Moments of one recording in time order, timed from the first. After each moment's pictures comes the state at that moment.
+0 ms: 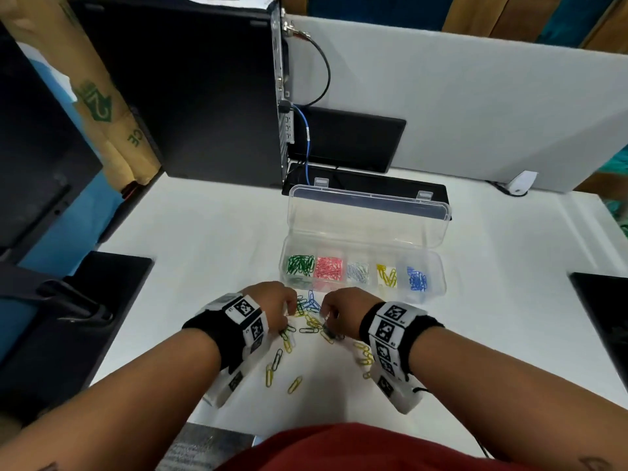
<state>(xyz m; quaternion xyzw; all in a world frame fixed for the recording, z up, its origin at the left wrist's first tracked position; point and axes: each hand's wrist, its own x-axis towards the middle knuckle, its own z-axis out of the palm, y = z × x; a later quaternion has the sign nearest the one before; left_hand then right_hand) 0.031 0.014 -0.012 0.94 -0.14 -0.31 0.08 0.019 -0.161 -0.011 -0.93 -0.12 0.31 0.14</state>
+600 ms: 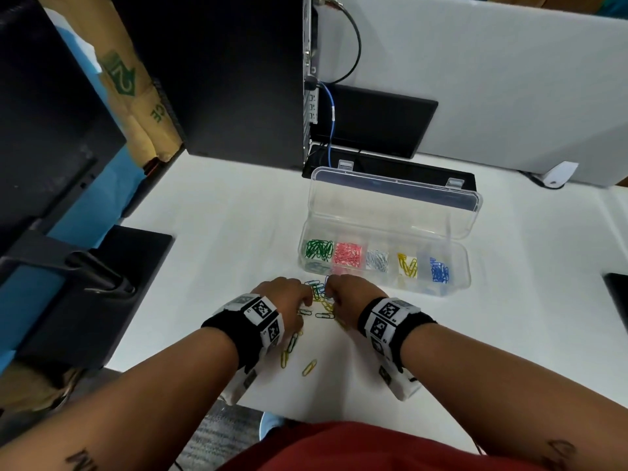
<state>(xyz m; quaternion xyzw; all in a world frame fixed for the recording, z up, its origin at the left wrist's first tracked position) 0.009 0.020 -0.034 0.95 -0.16 -0.25 0.09 0.023 -0.141 -0.043 -0.94 -0.13 0.28 0.15</state>
